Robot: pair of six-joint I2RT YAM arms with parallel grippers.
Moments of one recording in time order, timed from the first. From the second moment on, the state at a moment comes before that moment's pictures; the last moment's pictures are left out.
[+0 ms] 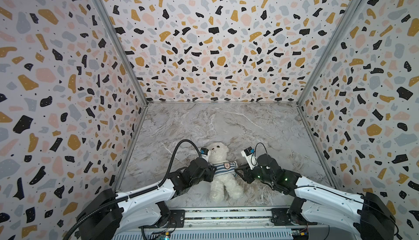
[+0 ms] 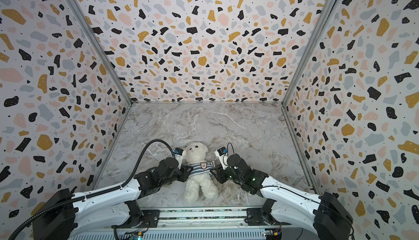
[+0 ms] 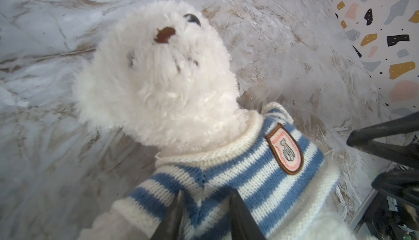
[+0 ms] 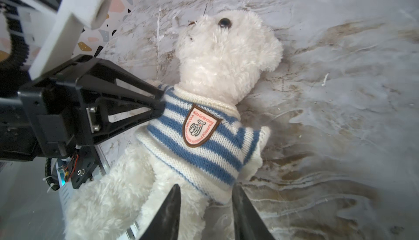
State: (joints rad) left arm -0.87 1.08 0.40 -0.01 -0.07 -0.61; right arm 0.89 1.03 0.46 -0.04 -0.16 0.42
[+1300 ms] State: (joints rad) left arm -0.78 1.00 0.41 -0.04 0.00 -0.56; right arm 1.08 1.27 0.53 0.24 -0.17 0.51
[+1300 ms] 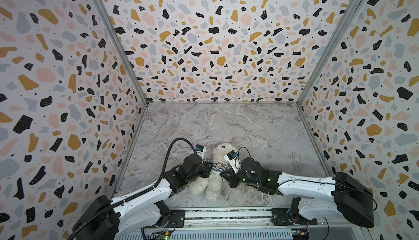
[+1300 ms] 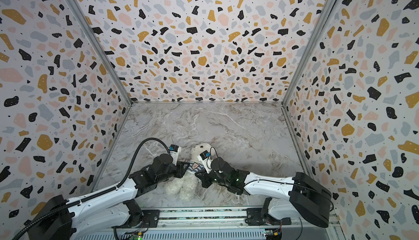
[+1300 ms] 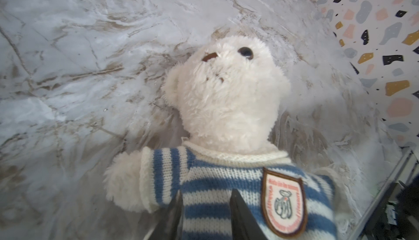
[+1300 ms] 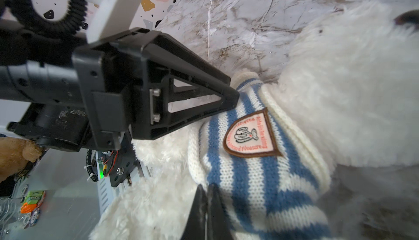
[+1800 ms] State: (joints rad) left arm -0.83 1.07 0.36 0.12 0.07 -0.66; right arm 1.08 1.28 0.50 0.31 -0.16 0.56
